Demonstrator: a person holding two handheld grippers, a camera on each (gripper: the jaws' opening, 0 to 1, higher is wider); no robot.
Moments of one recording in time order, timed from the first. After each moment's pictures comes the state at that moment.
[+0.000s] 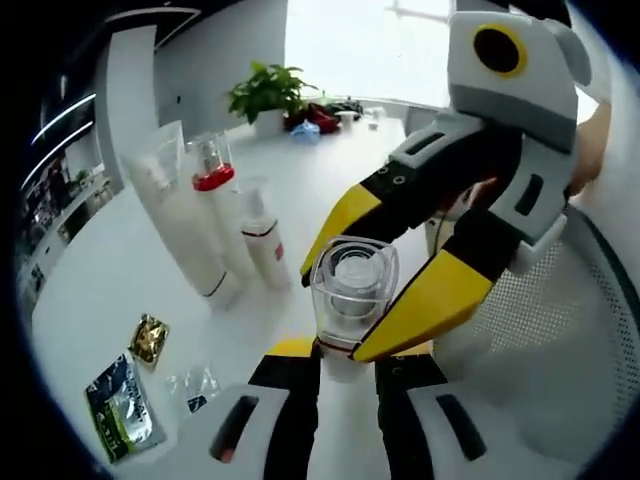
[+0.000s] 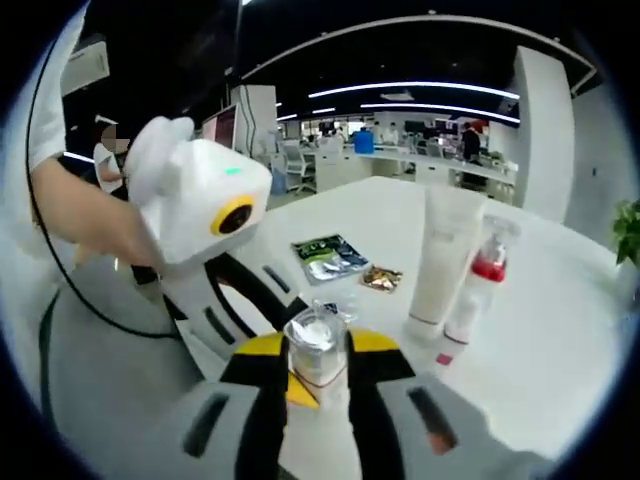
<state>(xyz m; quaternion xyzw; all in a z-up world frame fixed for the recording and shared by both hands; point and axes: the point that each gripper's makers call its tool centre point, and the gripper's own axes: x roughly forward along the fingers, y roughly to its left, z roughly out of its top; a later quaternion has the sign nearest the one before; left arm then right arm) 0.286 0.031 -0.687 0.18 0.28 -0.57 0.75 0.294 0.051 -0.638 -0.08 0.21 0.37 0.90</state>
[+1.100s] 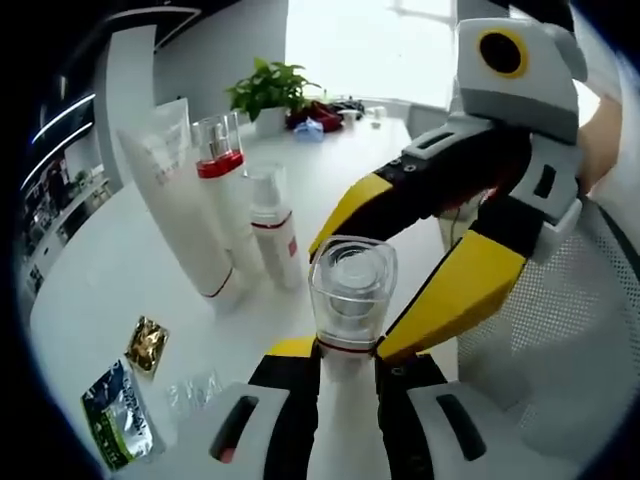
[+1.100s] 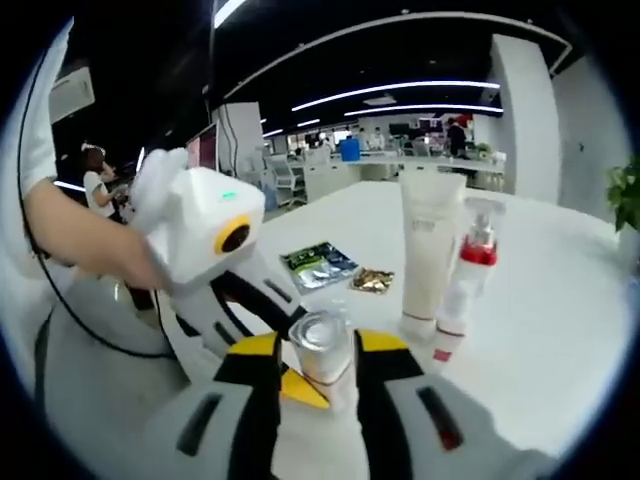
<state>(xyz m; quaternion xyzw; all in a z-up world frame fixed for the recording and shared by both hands) 0.304 0.027 -0.699 0.18 0.28 -0.58 0.75 0.307 0.039 -0.639 -0.02 0.20 0.35 0.92</state>
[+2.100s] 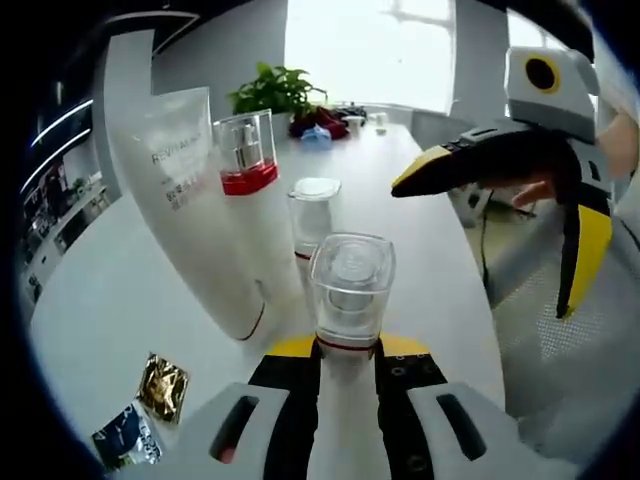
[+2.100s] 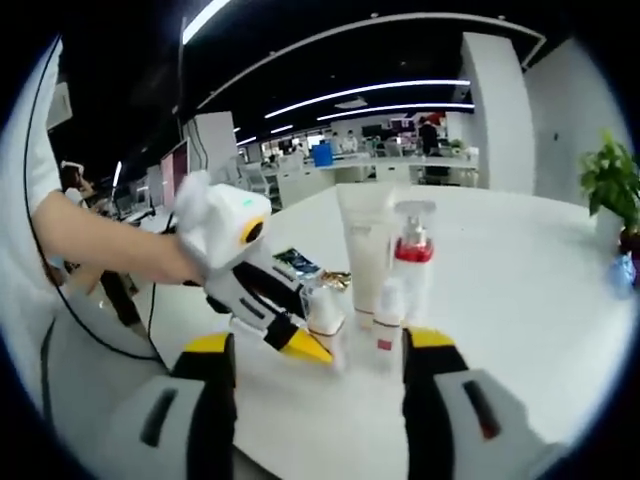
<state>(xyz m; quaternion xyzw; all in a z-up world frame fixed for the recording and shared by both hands) 0.354 0.005 -0.697 0.18 0.26 -0.59 0.75 0.309 -0.009 -0.629 0.00 0.20 0.30 0.93</state>
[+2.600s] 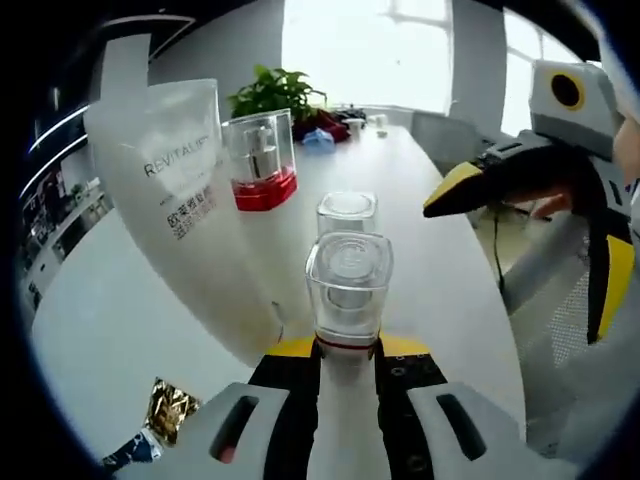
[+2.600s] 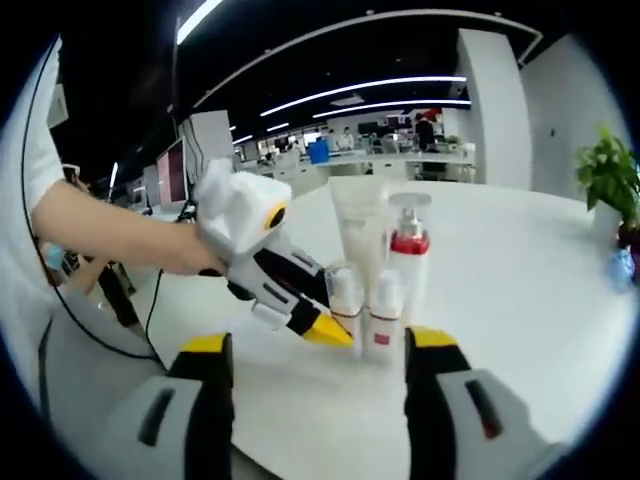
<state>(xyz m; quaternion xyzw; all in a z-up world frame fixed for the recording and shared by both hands) 0.373 -0.010 -0.698 0.18 0.25 -0.59 0.74 0.310 -0.009 -0.635 0.00 0.21 0.29 0.93</state>
